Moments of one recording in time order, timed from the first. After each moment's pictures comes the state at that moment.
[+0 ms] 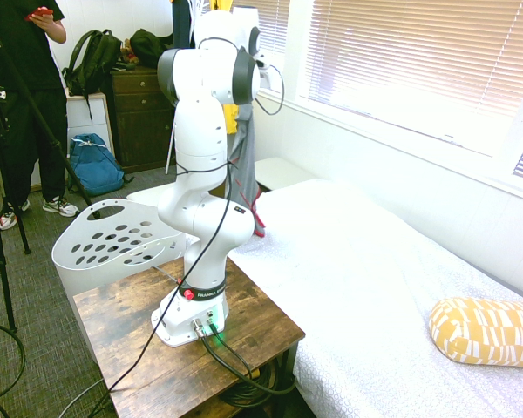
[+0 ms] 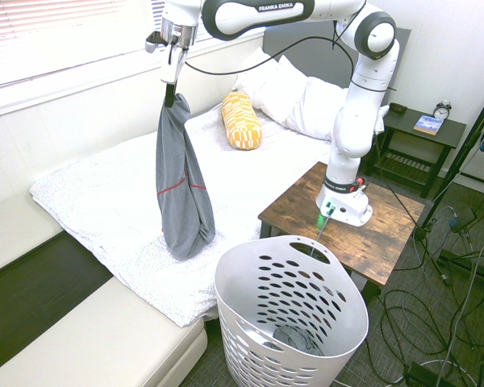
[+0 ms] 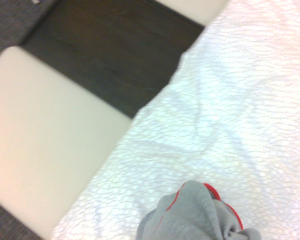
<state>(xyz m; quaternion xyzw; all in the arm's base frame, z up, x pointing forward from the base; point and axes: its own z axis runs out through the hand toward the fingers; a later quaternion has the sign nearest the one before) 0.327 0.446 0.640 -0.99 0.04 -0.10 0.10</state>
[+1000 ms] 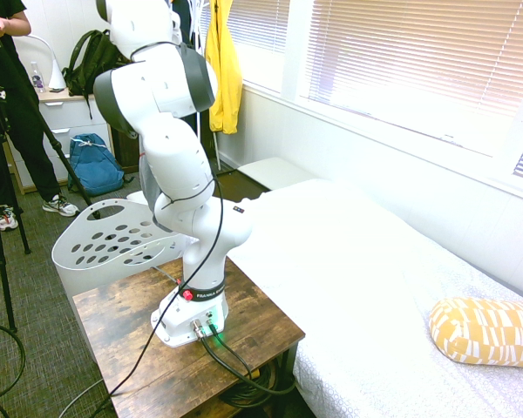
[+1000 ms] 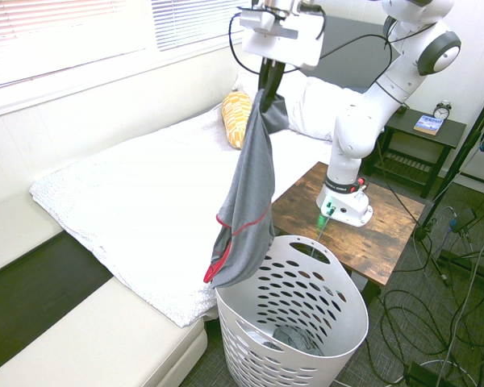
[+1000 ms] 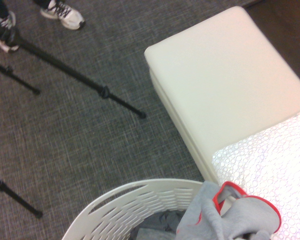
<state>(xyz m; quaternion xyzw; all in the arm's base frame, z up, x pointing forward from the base) 0.033 0.444 0.714 -0.97 -0.19 -0.04 0.14</state>
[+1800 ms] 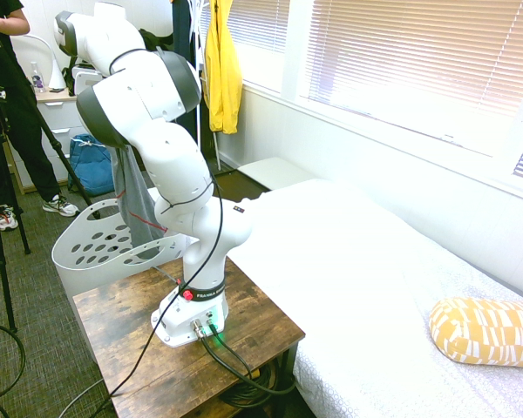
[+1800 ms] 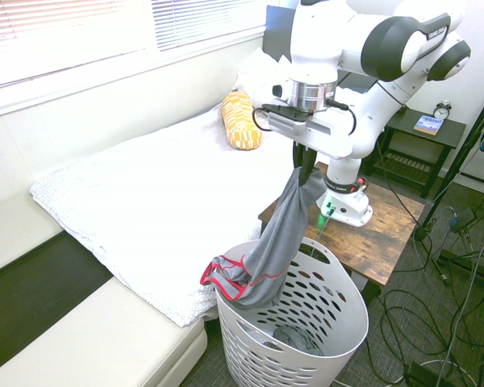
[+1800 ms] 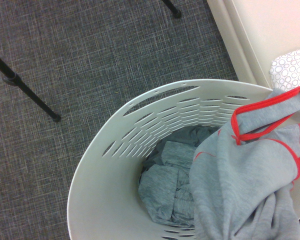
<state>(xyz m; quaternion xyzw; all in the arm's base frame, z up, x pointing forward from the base) -0.043 0.462 0.587 -0.97 -0.24 0.03 0.05</state>
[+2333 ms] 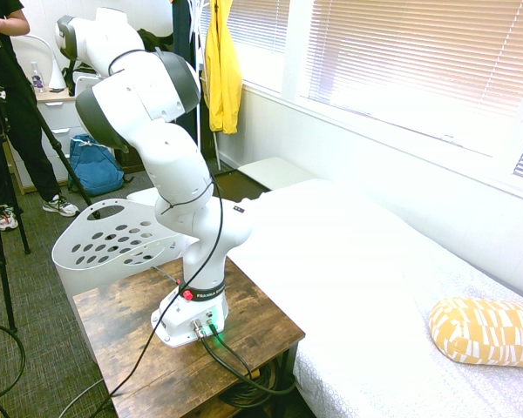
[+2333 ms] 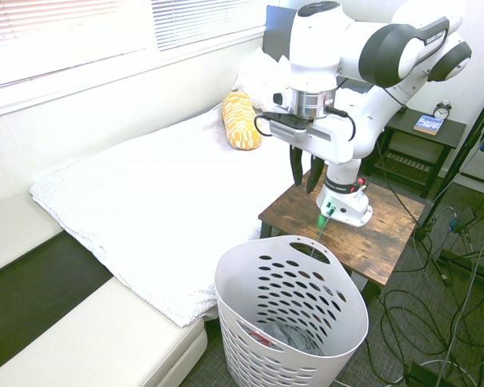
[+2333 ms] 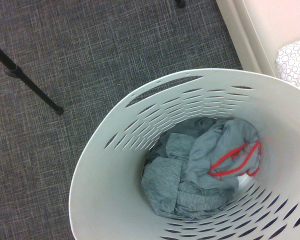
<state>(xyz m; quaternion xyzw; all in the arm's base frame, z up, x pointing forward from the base) -0.042 0.461 0.576 -0.97 -0.24 0.04 0.04</state>
